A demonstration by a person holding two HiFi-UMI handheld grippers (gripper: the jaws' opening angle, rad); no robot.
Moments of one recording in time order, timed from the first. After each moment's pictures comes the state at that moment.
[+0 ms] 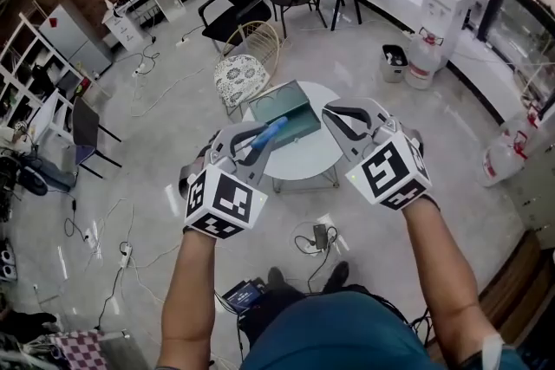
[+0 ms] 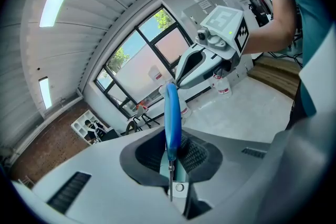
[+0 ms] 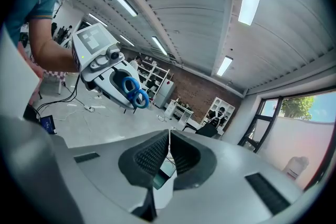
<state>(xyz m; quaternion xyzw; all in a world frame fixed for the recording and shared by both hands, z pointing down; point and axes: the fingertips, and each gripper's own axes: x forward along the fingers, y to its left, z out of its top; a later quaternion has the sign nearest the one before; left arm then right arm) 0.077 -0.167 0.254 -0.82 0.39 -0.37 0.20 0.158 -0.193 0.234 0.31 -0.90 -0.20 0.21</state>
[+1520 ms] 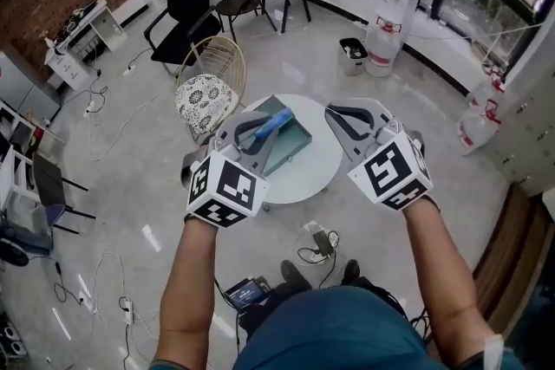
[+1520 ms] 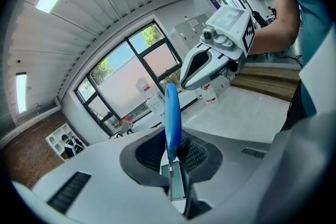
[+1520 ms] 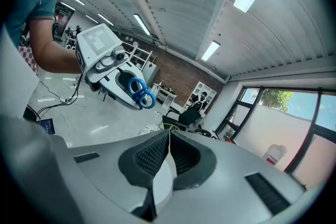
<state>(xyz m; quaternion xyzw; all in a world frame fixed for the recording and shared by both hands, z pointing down) -0.056 -0.329 0.259 -0.88 0.27 -0.32 0.22 0.023 -0.321 0.239 0.43 -0.85 -0.16 0.27</state>
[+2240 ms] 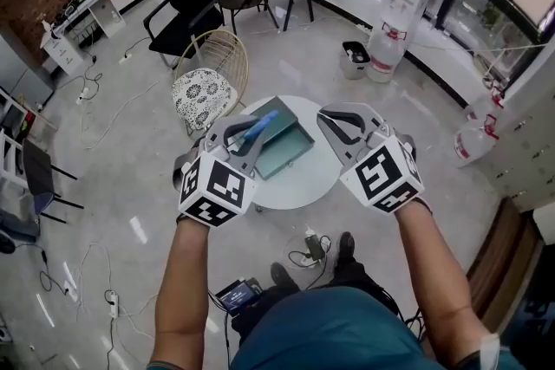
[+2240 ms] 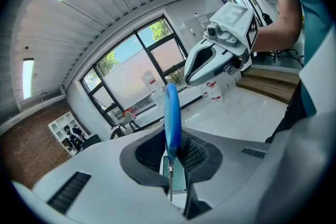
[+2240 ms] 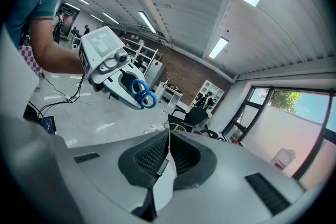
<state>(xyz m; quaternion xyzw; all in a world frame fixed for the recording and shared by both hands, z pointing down) -0.098 -0.391 0.294 -0.88 0.30 -0.32 0.18 -0.012 -0.380 0.266 0.40 -0.86 -0.16 0.29</state>
